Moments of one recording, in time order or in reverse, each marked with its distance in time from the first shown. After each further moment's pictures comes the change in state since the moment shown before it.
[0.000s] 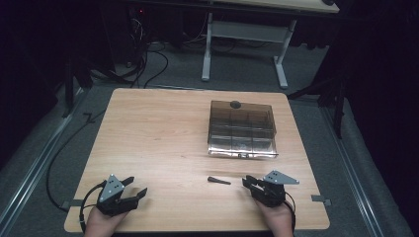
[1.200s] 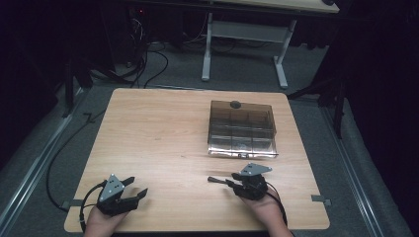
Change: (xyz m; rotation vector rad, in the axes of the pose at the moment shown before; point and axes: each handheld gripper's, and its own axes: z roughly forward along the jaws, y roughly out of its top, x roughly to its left) left arm 0.000 0.000 0.000 0.003 -0.019 0.010; right arm 0.032 0.036 0.042 0.213 0.036 -0.181
